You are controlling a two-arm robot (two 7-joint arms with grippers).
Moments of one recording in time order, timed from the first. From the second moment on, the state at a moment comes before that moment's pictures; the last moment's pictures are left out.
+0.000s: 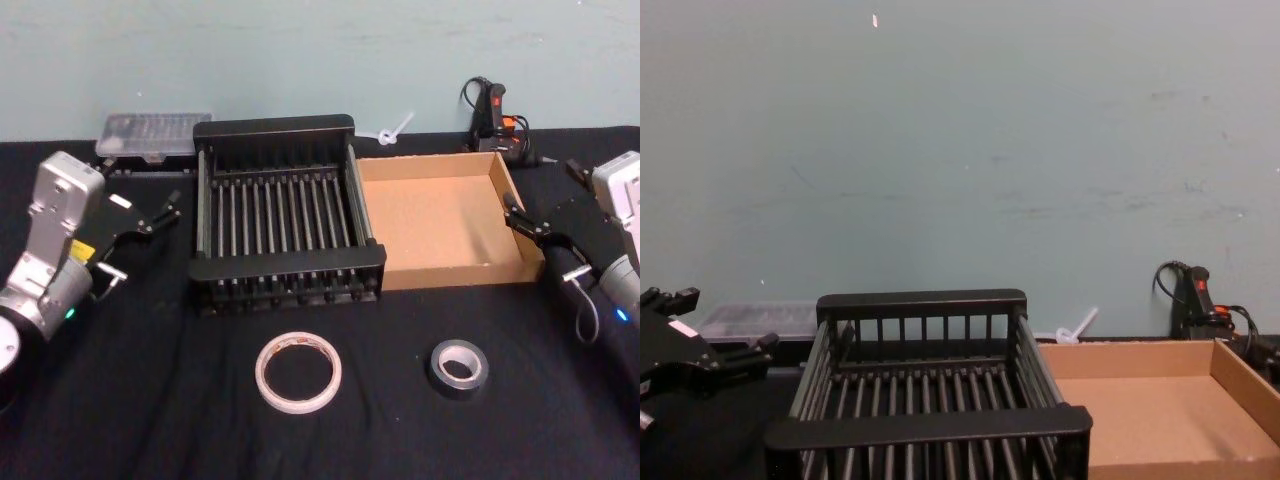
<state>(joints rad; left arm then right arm) -0.20 0.60 0.45 -1.41 -0.25 -0.12 0.03 0.20 0.60 -0.45 -1.41 0.25 -0.12 -0.03</state>
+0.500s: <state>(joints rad) -0.20 0.60 0.45 -1.41 -0.25 -0.12 0.03 0.20 0.60 -0.45 -1.41 0.25 -0.12 -0.03</state>
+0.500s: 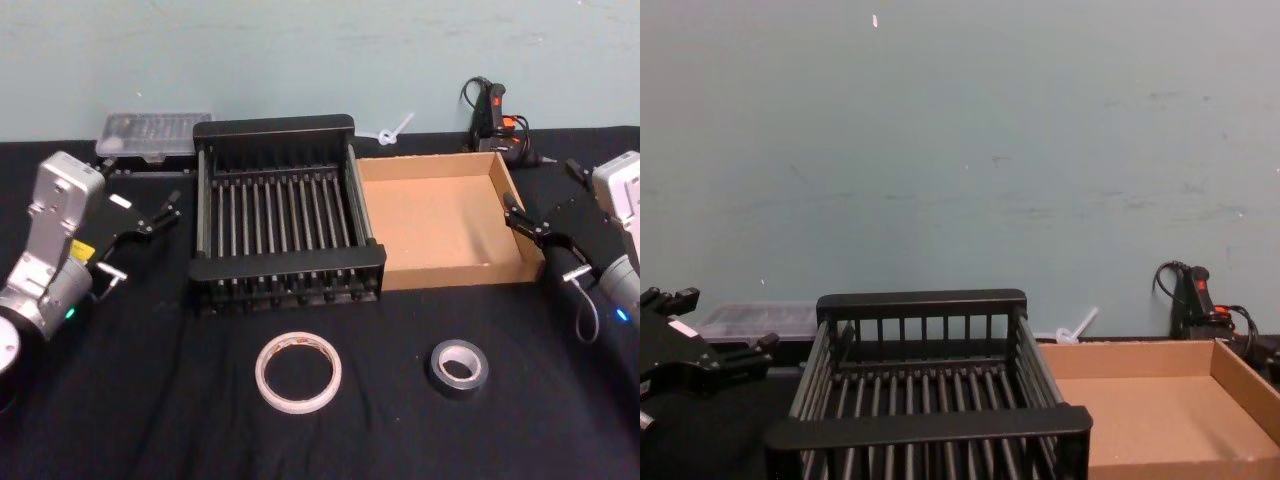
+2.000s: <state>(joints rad) -0.20 0.60 0.45 -1.41 -0.25 -0.12 0.03 -0.12 0.66 -0.30 -1.76 0.39 0.04 0.14</state>
